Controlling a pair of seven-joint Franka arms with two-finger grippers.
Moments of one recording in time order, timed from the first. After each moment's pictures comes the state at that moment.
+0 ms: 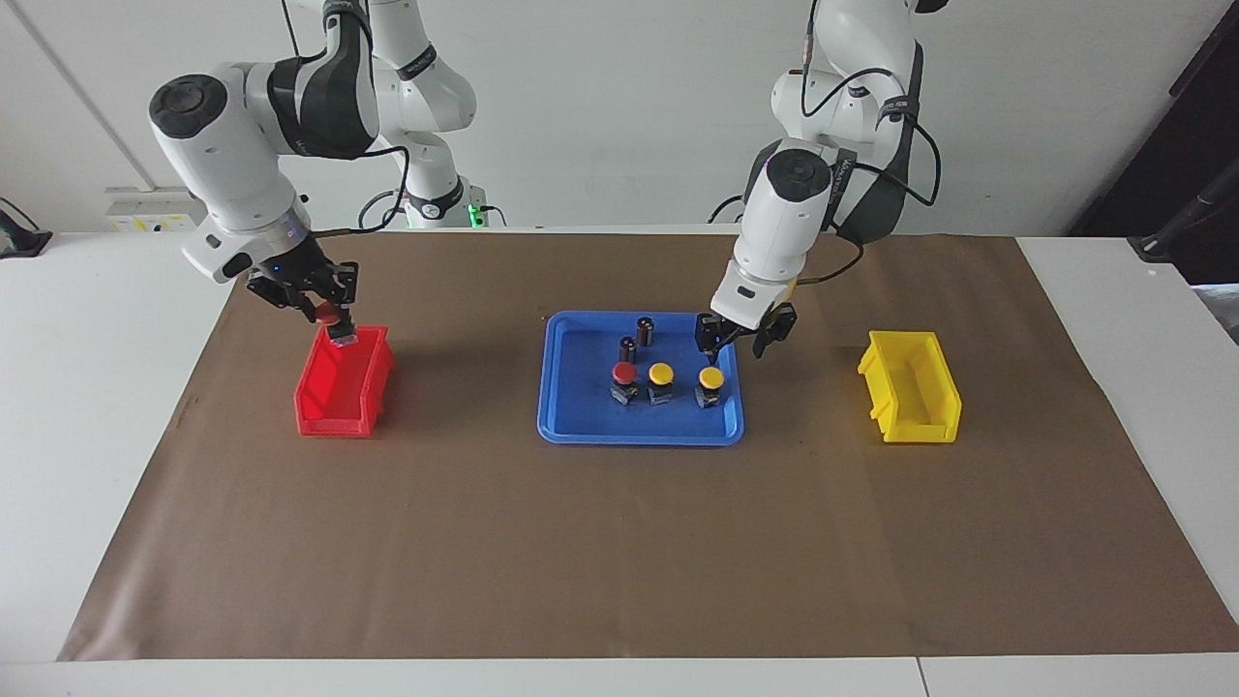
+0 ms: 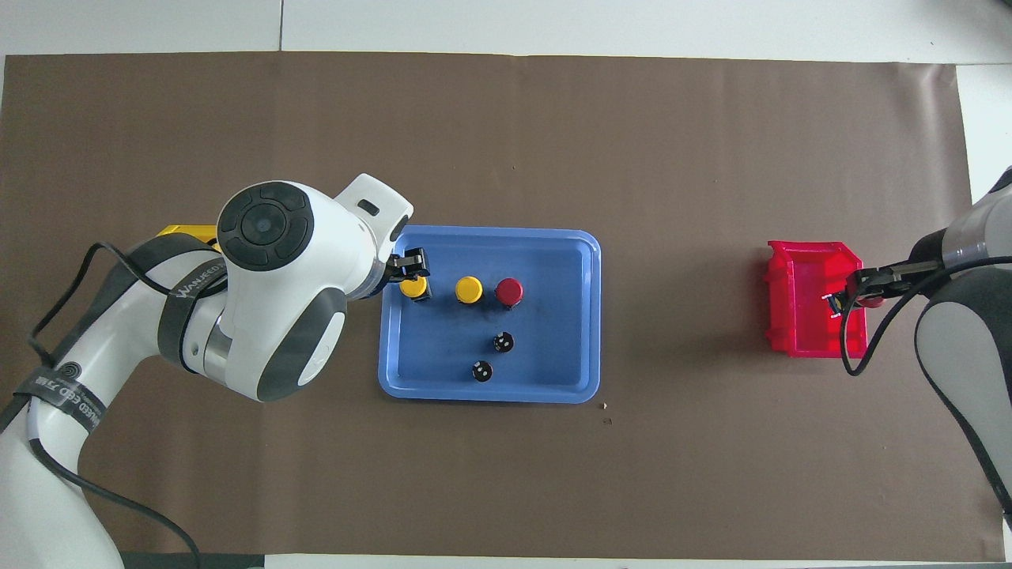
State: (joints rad) left arm -0.51 0.13 -0.04 -1.98 -0.03 2.18 -0.62; right arm -0.10 -0.13 0.00 -2.09 -0.02 1.91 -0.19
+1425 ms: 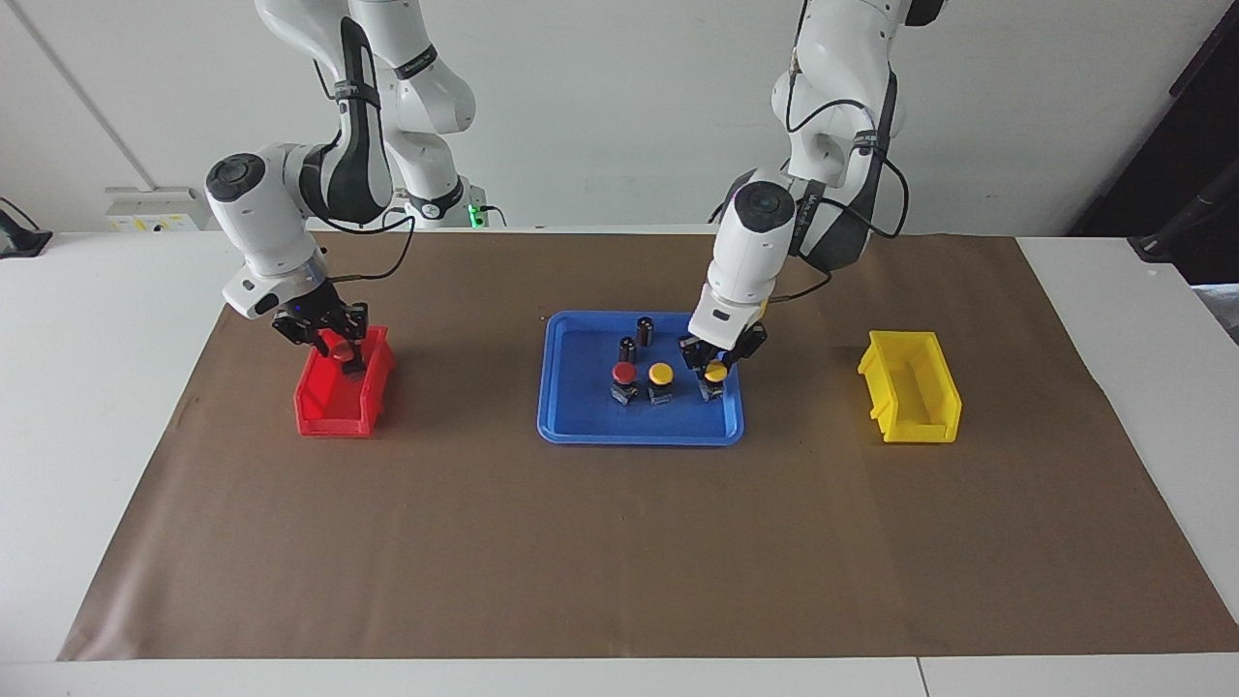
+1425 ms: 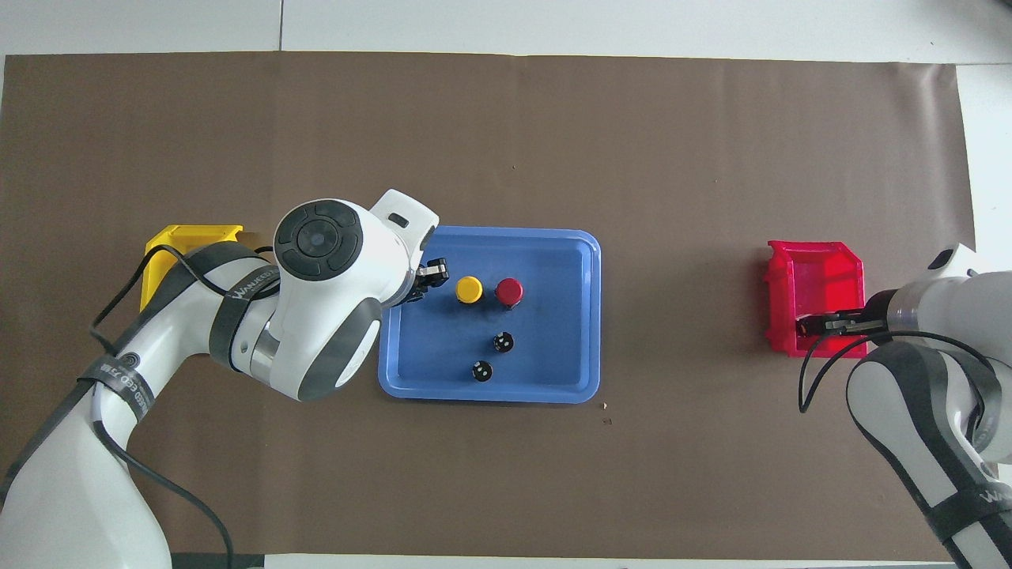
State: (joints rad) left arm -0.55 0.16 -0.03 -1.95 -0.03 2.11 -0.68; right arm -0.15 -0.12 0.00 -2.42 0.02 2.34 -0.24
